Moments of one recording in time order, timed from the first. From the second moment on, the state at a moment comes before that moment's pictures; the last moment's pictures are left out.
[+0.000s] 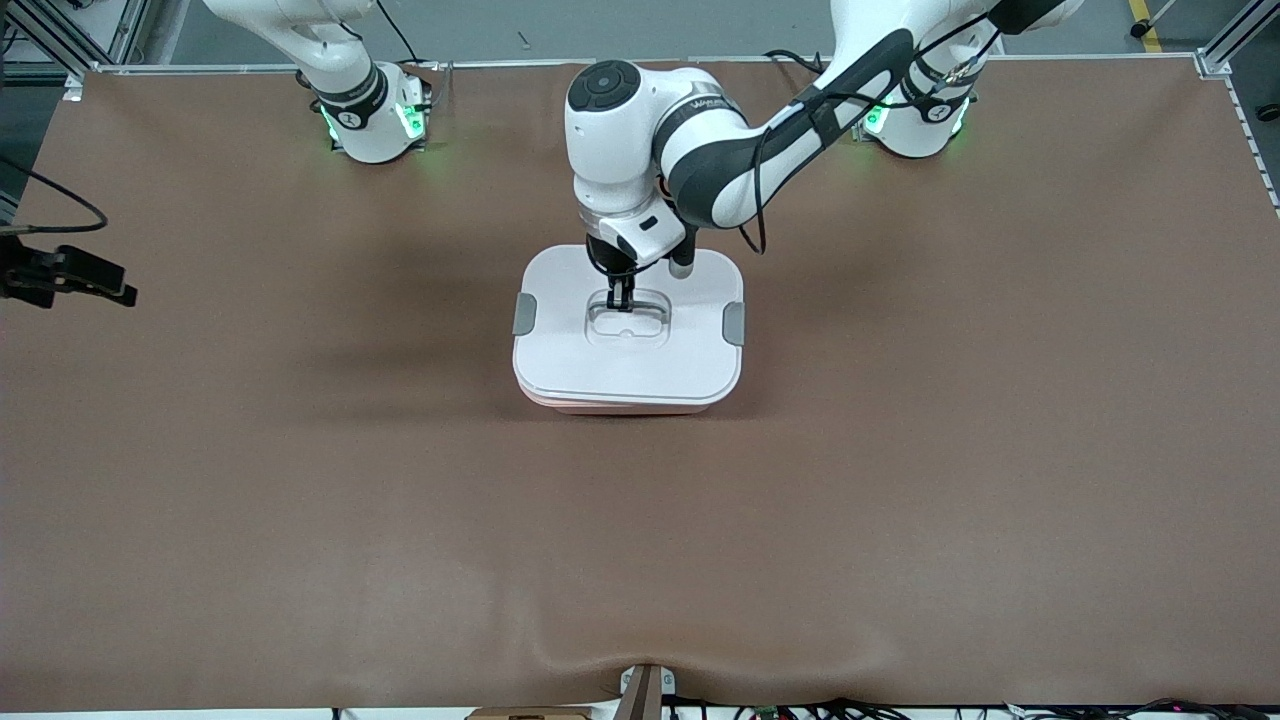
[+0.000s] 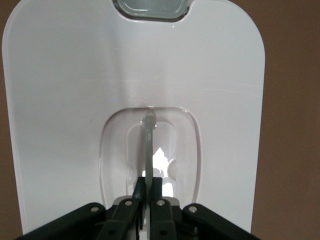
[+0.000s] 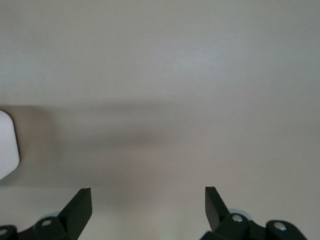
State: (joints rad) left arm -0.38 0.62 -0.71 -1.49 0.62 2.03 -2.72; right arm -0.01 0.08 -0.15 -1.55 0.03 1.56 -0.14
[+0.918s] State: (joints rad) left arm -0.38 0.65 -0.70 -1.49 0.66 2.05 -2.74; right arm -0.08 0.11 -0.05 -1.55 0.00 1.66 -0.10
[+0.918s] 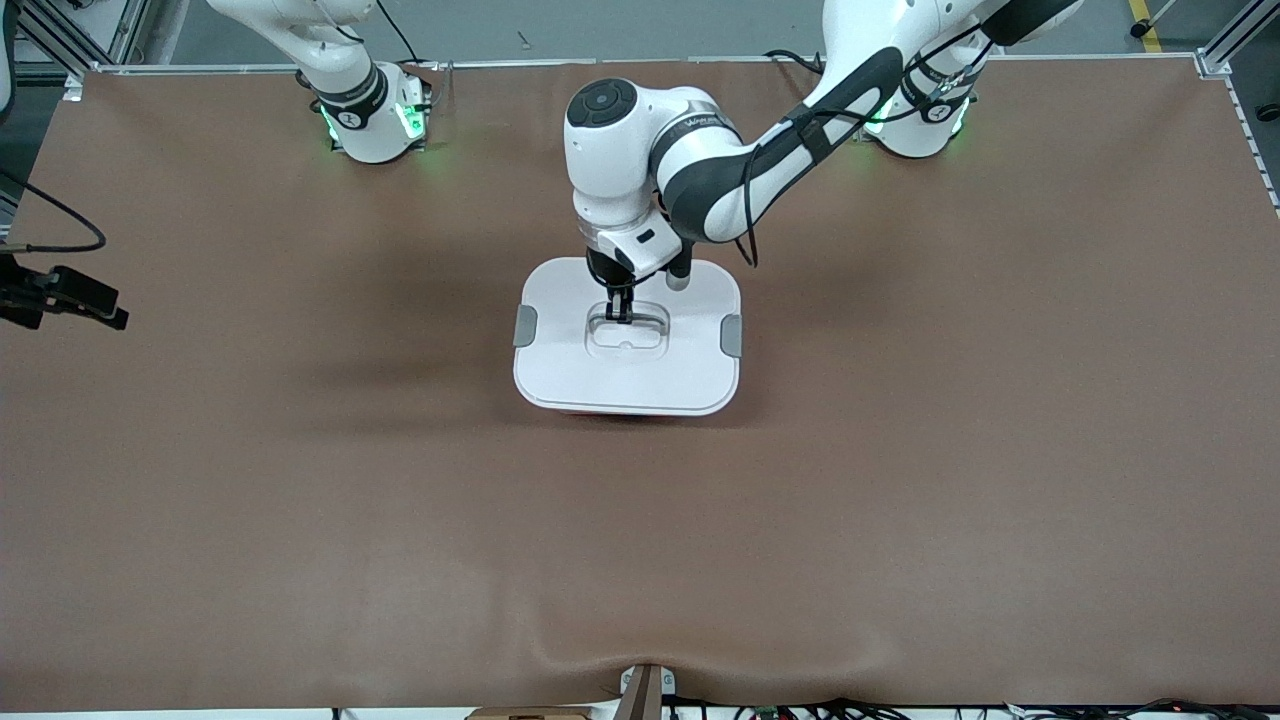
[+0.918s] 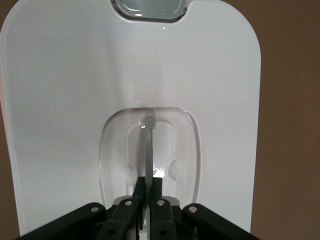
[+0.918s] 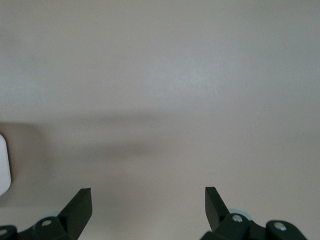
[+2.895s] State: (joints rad) left arm -0.40 0.66 -0.70 -1.50 0.67 2.05 -2.75; right arm -0.08 0.12 -0.05 -1.46 0.00 1.67 -0.12
